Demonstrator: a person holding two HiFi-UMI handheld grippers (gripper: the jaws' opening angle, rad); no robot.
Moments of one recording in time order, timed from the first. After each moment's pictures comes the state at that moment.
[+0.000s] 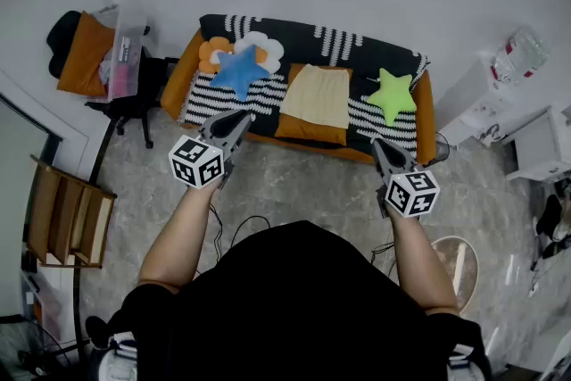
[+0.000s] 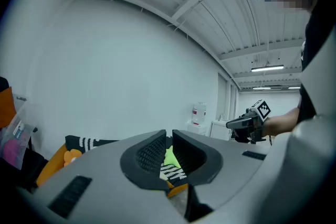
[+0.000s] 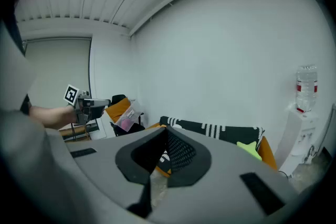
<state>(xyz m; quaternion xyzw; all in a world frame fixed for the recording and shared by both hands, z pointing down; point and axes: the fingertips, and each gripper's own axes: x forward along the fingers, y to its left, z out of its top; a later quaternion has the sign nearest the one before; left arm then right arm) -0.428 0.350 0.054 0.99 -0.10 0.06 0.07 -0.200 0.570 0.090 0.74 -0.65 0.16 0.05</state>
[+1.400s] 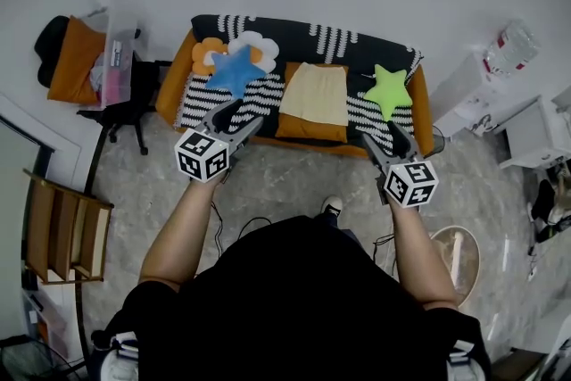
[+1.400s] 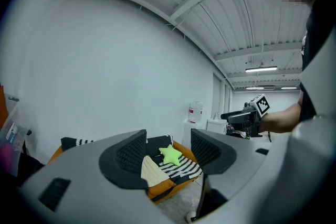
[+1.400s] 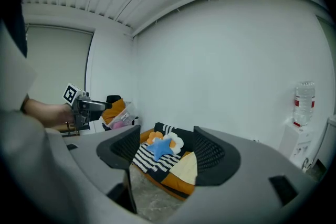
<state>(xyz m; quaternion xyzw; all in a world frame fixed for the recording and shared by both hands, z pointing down) -0.447 0.302 0.065 0.99 -0.07 0.06 0.07 -0.232 0.516 0.072 0.77 -0.63 0.10 0.06</state>
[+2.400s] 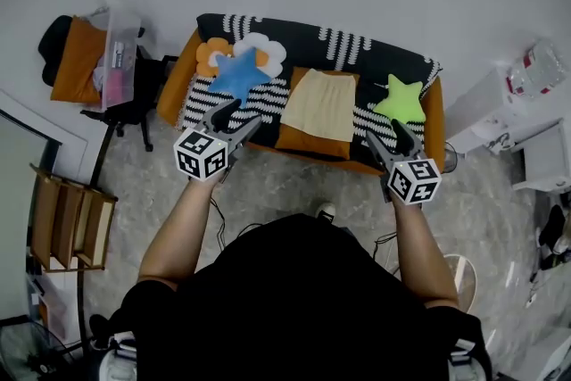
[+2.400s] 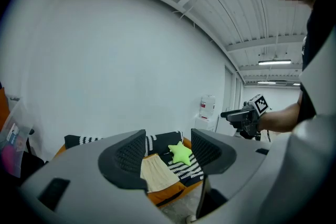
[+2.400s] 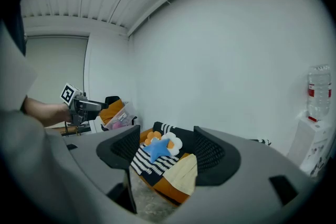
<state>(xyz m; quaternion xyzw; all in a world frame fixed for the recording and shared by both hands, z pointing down) -0.330 0.240 0.084 0.99 -0.11 0.10 0.08 -0.083 0.438 0.104 0.74 -0.66 0.13 0.05</state>
